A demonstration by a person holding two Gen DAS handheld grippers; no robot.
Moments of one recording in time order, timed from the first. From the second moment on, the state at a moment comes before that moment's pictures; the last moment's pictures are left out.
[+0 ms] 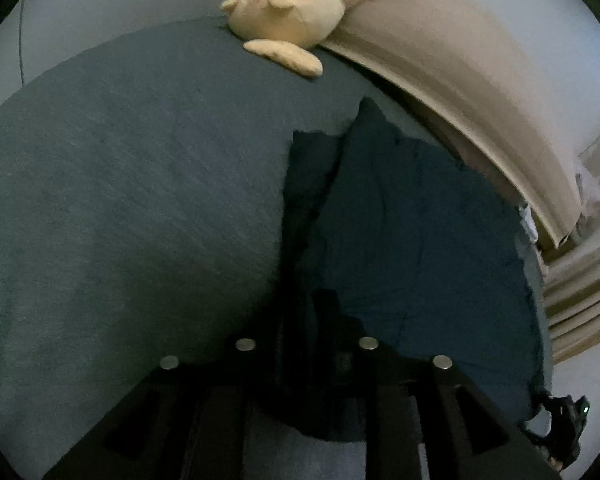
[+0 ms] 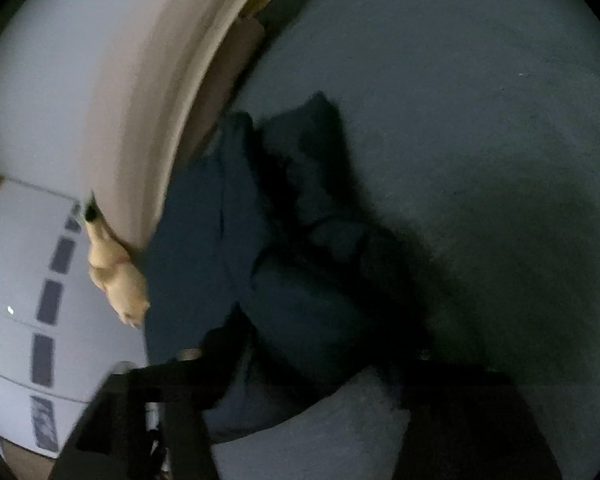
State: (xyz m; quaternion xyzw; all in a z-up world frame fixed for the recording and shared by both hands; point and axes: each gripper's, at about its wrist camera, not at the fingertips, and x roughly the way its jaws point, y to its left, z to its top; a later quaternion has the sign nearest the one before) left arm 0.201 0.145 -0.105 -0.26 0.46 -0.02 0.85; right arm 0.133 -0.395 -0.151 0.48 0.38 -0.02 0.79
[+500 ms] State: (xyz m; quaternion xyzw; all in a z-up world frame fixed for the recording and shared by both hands) left arm 0.173 0.143 -0.089 -0.27 0.44 0.01 0.86; right arm 0.126 -0.328 -0.142 0.50 0.40 0.05 0.77
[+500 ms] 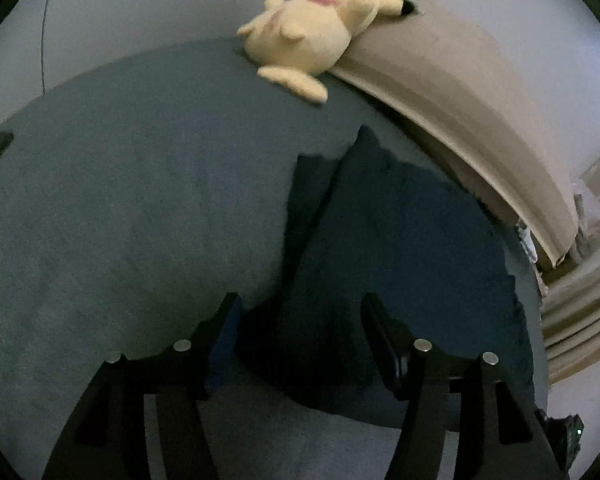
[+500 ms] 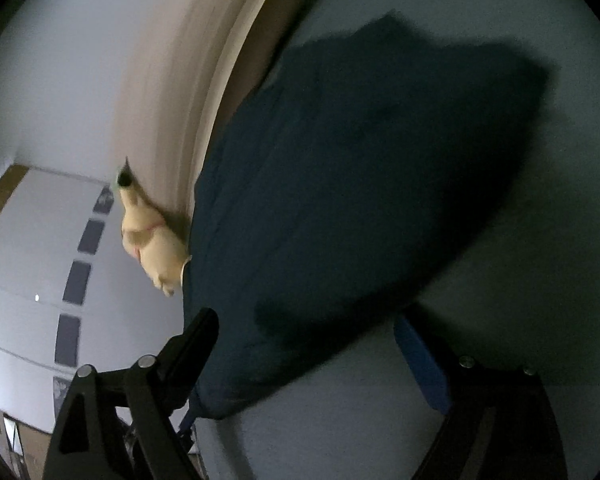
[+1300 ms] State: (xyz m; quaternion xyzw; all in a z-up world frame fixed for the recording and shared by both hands) left arm 0.200 0.222 -0.076 -0.27 0.46 0.01 0.85; right arm 0.068 -0.404 -0.112 0.40 0.40 0.08 0.82
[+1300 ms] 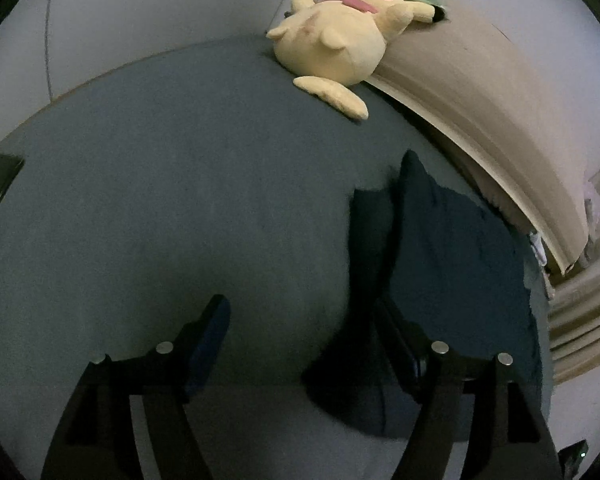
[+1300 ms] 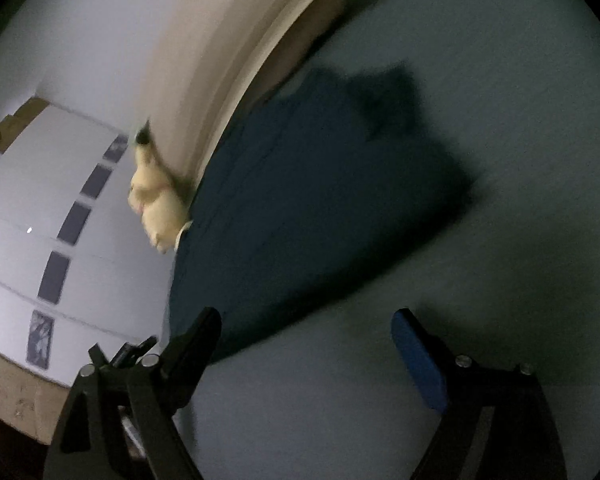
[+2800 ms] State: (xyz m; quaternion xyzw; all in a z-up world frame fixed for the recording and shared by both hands) left arm 0.335 0.134 -0.128 -0.21 0.51 -0.15 0.82; right arm 0.262 -0.422 -0.135 0.22 0.54 0.11 0.81
